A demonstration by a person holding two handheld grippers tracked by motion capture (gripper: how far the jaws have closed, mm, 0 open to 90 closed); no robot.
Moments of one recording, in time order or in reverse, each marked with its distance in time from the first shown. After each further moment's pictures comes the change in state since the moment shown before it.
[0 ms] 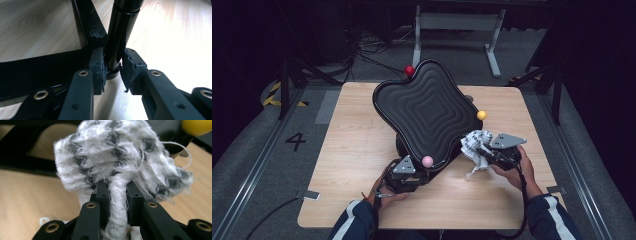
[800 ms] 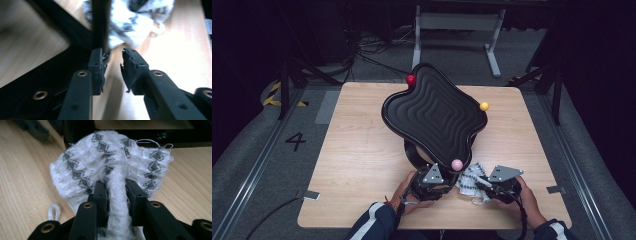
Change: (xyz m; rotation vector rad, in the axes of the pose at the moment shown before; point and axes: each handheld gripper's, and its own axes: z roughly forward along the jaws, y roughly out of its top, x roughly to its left) left arm -0.043 0.030 0.047 0.045 -0.048 0.129; right arm 0.058 -0.048 -0.016 0.116 0.113 -0.007
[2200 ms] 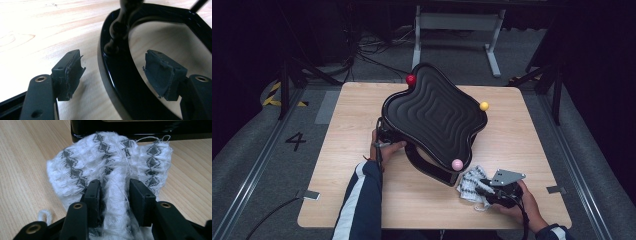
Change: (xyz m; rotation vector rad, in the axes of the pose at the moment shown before) left arm 0.190 -0.019 -0.041 -0.118 0.396 -0.518; right arm 0.006 -0.011 -0.001 -0.005 0.024 0.017
